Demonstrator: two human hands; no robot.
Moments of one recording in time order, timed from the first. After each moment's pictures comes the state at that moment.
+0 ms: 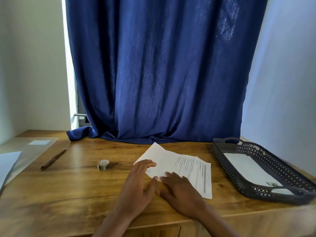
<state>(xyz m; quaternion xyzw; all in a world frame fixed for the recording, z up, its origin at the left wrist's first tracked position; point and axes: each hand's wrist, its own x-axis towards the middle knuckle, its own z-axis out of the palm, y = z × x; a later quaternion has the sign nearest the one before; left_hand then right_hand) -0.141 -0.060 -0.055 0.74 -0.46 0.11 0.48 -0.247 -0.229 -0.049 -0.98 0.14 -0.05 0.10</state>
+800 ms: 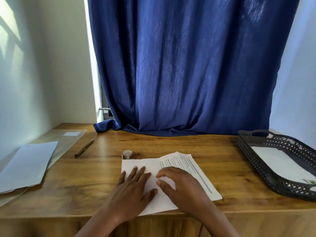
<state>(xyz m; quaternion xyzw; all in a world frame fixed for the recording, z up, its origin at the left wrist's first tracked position) -0.123 0.020 -0.056 0.90 -0.42 -0.02 0.07 -0.243 -0.144 -0.019 -0.97 0.05 -0.17 0.19</state>
